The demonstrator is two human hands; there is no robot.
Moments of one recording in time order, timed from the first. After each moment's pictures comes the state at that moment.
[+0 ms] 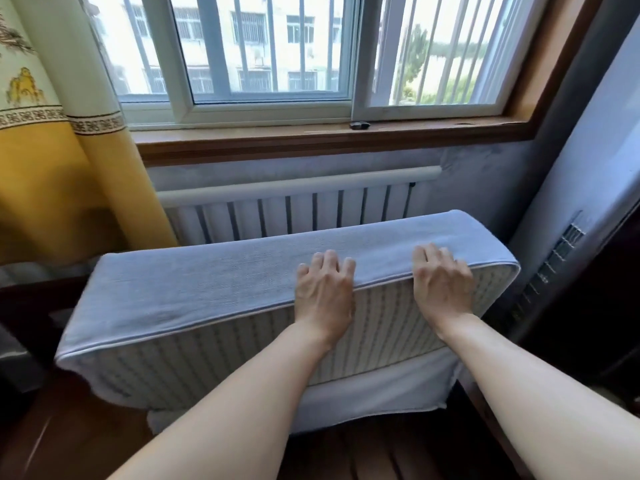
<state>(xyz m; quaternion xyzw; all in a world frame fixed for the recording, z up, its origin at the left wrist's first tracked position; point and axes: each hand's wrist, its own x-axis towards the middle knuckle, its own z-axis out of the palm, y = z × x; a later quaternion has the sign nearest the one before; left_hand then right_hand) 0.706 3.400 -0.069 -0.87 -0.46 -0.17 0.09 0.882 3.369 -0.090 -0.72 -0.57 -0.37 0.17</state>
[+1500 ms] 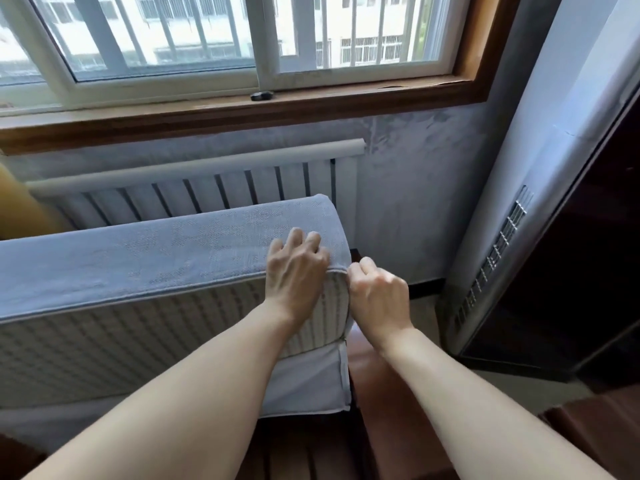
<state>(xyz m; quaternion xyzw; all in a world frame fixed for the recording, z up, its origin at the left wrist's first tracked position) 0.981 3.367 -0.097 -0.85 -0.44 -0.20 0.21 1.099 3.319 -0.131 -0.68 -0.64 -0.25 0.26</state>
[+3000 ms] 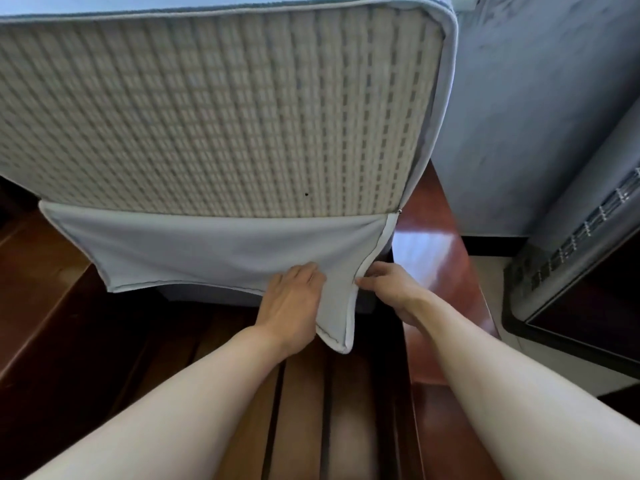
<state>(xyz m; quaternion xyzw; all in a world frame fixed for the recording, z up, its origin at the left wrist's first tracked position) 0.902 3.233 -0.353 -0.83 -0.56 -0.01 -0.02 1.074 3.274 -0.370 -0.65 -0.46 0.53 0.28</state>
